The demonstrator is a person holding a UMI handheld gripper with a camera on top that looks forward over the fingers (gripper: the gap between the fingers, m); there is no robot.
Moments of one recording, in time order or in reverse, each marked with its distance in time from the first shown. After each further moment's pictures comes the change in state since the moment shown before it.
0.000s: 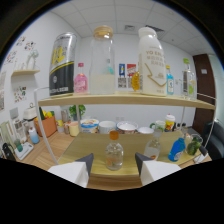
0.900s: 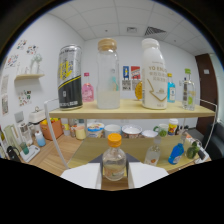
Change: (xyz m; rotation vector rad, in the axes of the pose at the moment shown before) arm -0.012 -0.023 -0.021 0.016 -0.054 0.008
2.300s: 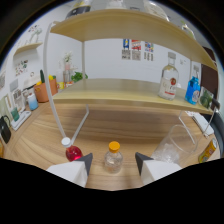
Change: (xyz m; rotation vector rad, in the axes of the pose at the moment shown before) arm -0.004 0.194 0.010 -0.291 0.038 -0.030
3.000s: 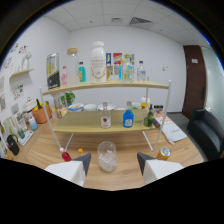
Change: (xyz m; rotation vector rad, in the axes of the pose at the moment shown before) arm 0.120 -0.070 -0.187 0.119 0.092 0.093
